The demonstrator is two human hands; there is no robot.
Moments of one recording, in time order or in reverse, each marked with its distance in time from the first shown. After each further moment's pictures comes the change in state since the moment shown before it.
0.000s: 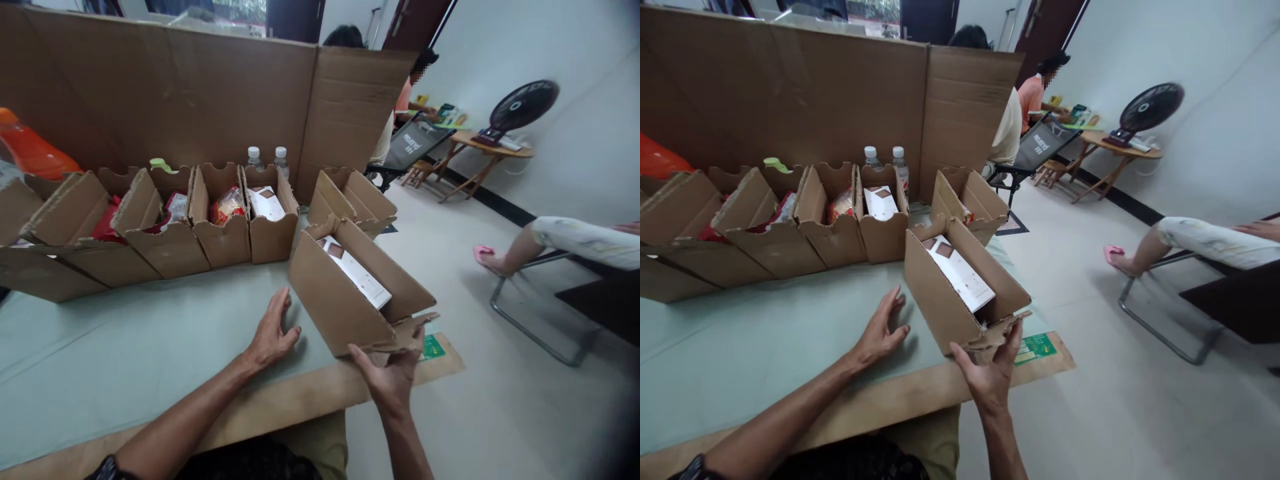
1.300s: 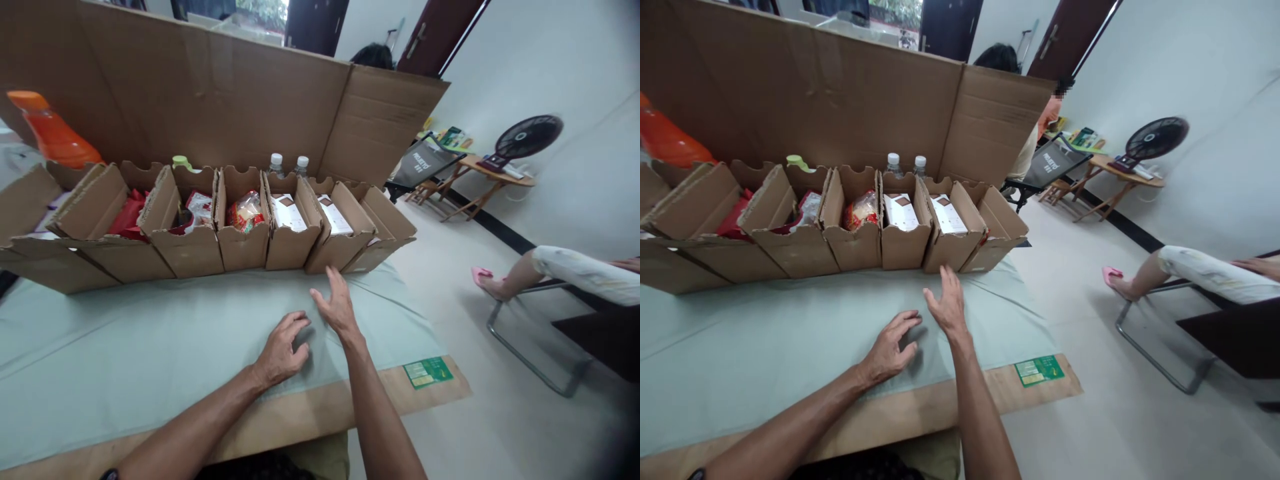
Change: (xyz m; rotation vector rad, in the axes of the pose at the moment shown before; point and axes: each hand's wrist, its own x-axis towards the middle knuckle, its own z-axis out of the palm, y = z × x) left_hand -0.007 -0.008 0.001 0.086 -0.047 0.097; right_hand 0.099 -0.033 0.135 -0.216 -0.386 -0.254
